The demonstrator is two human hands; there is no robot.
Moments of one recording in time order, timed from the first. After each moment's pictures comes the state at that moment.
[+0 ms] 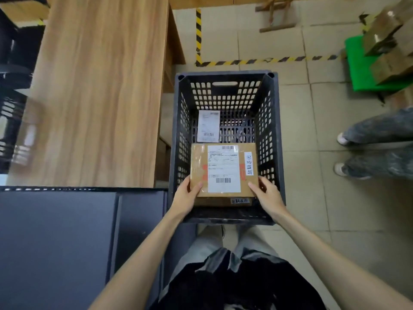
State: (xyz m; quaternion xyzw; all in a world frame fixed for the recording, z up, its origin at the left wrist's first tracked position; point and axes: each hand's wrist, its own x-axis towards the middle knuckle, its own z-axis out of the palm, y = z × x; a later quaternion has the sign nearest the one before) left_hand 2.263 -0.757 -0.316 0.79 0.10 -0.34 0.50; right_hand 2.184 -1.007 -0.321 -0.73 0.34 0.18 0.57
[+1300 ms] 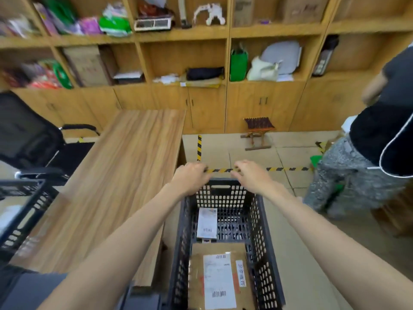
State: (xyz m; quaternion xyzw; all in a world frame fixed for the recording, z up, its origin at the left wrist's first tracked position) left_hand 2.457 -0.843 -0.069 0.96 -0.27 -0.06 0.09; right_hand 2.399 -1.043 -0.083 -0.99 0.04 0.02 0.15
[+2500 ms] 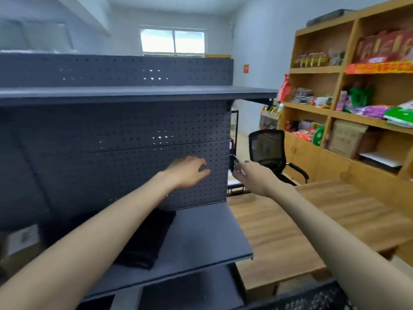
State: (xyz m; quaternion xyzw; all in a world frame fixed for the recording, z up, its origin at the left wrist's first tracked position) left_hand 2.113 -0.604 0.138 0.95 0.31 0.07 0.00; right_hand 2.303 -0.731 0.116 -0.78 -0.60 -0.03 0.15
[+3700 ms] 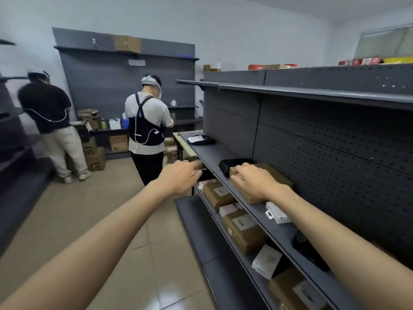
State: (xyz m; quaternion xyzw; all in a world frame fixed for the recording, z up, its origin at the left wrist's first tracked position) left_hand 1.208 -0.704 0.119 0.49 0.86 0.10 -0.10; right_hand 1.373 -0.530 0.120 -0.20 -0.97 0.00 0.11
